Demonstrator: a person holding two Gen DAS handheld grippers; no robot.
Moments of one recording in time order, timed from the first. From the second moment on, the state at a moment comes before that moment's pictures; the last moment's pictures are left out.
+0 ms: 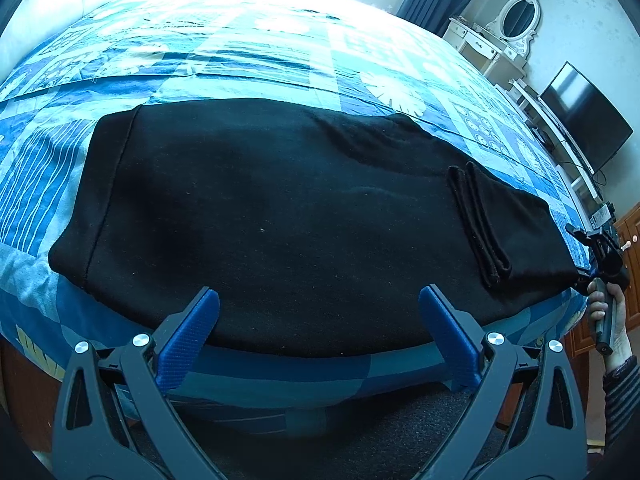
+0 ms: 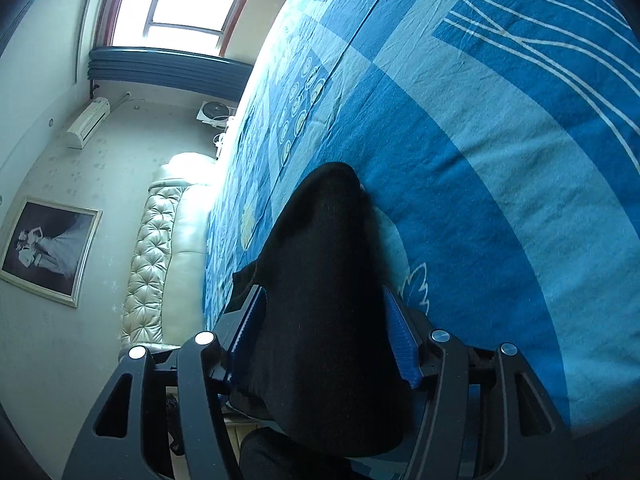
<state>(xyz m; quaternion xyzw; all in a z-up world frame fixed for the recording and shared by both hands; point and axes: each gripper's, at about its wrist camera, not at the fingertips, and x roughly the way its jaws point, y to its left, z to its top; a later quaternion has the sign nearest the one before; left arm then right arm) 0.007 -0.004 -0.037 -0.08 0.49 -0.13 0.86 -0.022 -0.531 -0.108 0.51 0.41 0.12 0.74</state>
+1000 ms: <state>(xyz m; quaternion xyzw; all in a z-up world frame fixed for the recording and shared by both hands) 0.004 -0.013 -0.037 -0.07 0.49 -0.14 0.86 -0.050 -0.522 -0.124 0.51 0.43 0.09 0.74</state>
